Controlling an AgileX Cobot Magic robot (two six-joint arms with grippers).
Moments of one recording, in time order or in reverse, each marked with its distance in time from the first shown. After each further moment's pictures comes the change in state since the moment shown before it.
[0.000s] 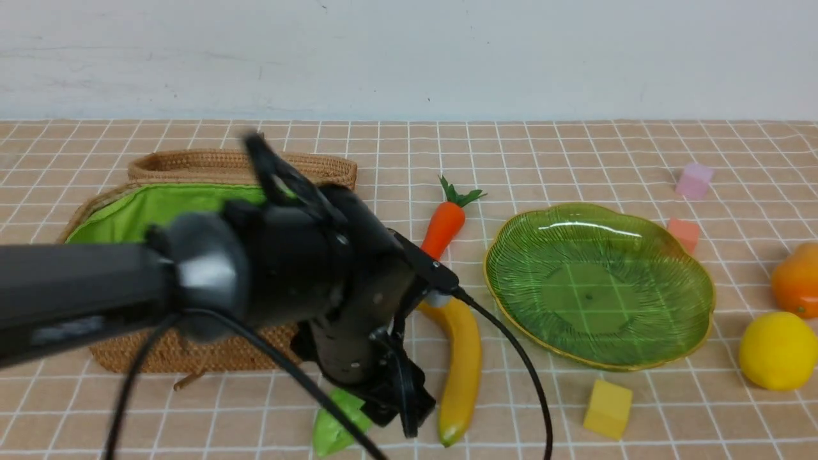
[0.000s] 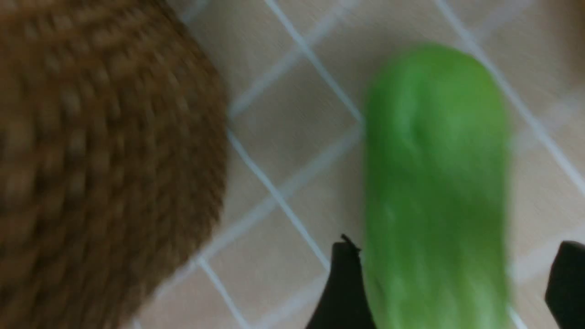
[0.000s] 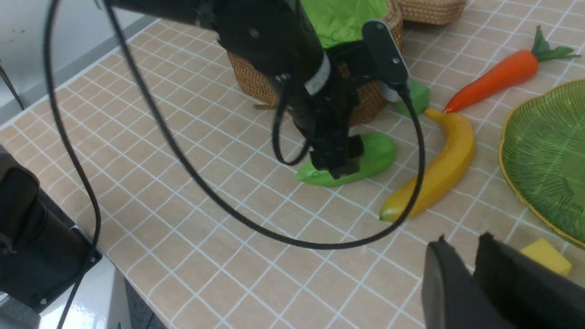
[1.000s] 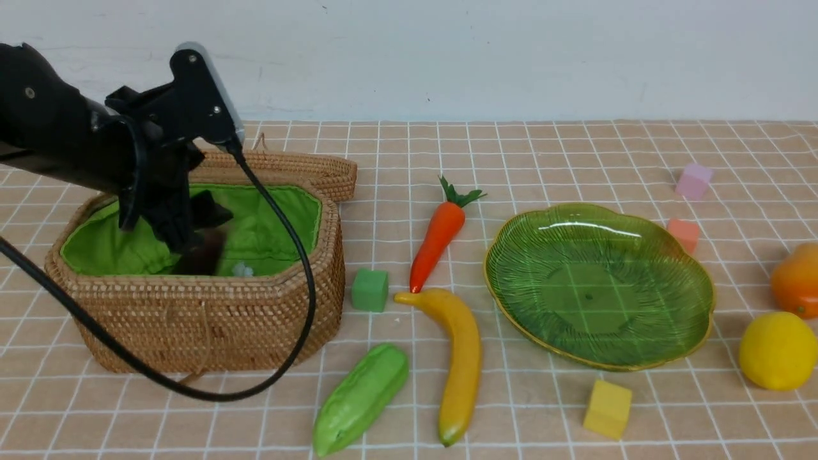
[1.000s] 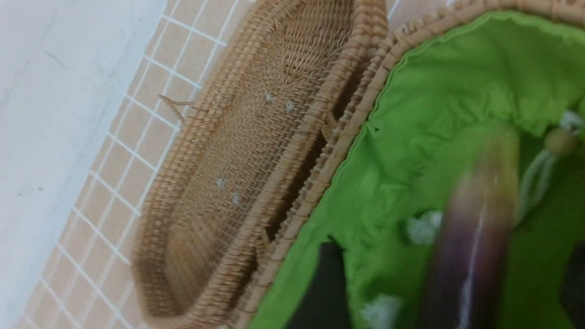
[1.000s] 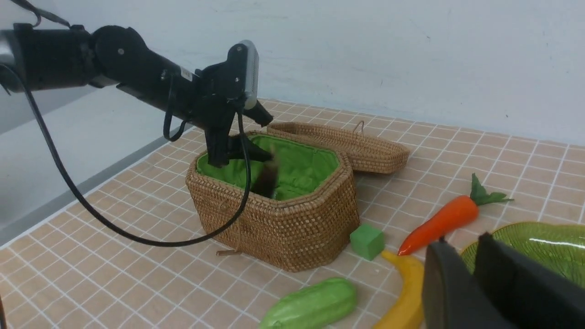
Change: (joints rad) right arm 0.000 0.000 0.023 -0.007 -0.330 -0.004; left arm 0.641 -0.259 0.005 -0.596 -0.299 1.457
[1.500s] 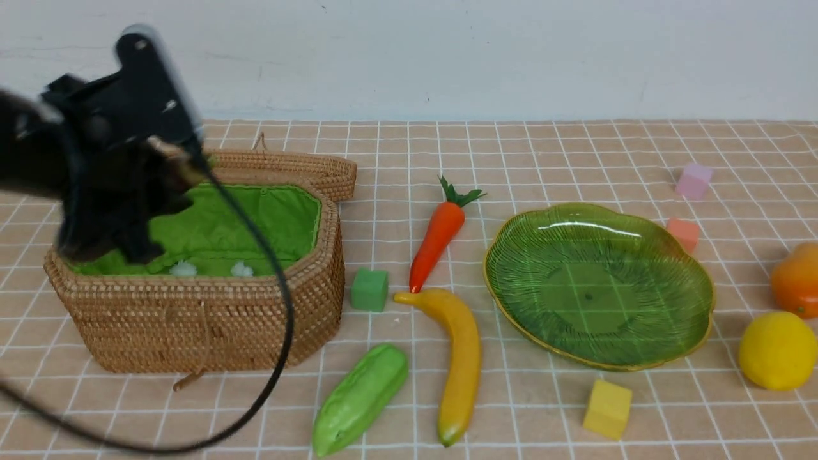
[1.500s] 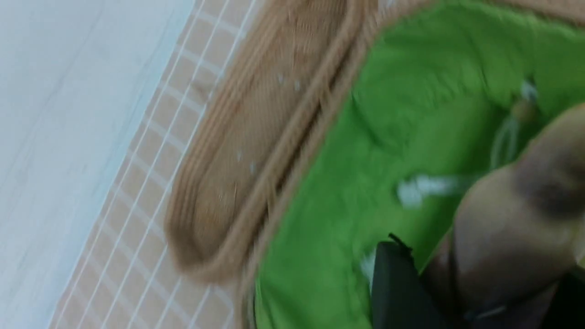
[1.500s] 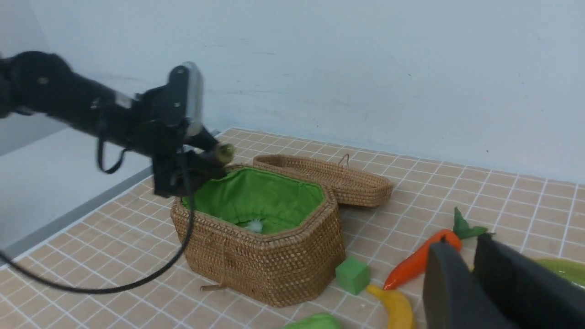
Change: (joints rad) right arm 0.000 0.000 0.000 -0.015 -0.067 0.000; left arm 0.000 -0.121 0.056 0.045 0.026 -0.008
